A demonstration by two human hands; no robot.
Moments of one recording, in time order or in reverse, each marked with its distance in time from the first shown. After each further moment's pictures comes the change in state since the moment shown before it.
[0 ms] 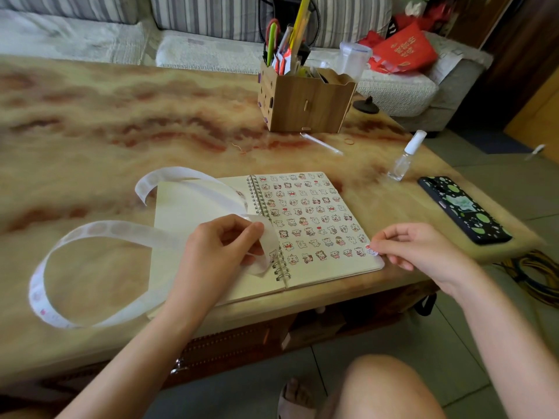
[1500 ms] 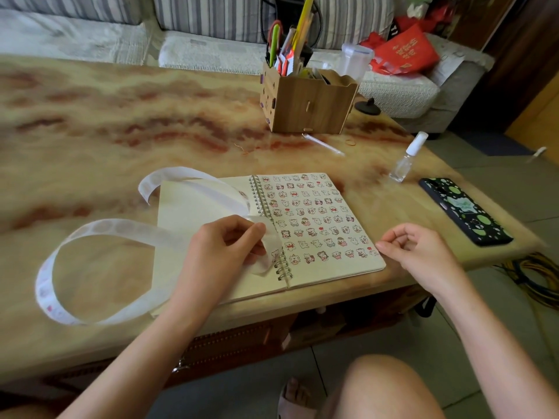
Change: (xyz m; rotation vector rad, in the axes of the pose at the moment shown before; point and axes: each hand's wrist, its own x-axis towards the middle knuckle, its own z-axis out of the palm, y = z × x) left_hand -0.002 0.001 0.001 0.015 0.000 -0.001; right_hand 0.004 0.021 0.010 -0.087 0.243 -0.112
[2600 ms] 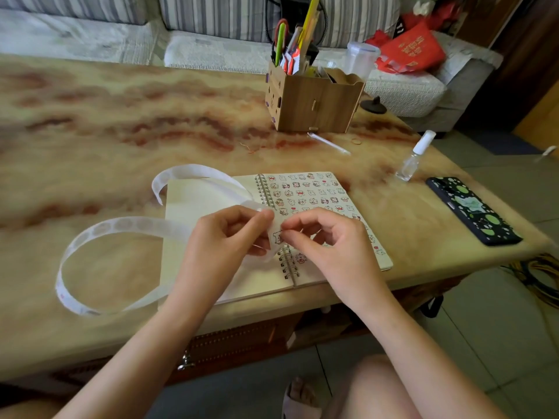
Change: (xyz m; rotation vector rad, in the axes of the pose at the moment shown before) left_hand -0.005 0.015 -0.007 -0.164 -0.038 0.043; right_hand -0.049 -0.088 0.075 0.363 -0.157 -0.446
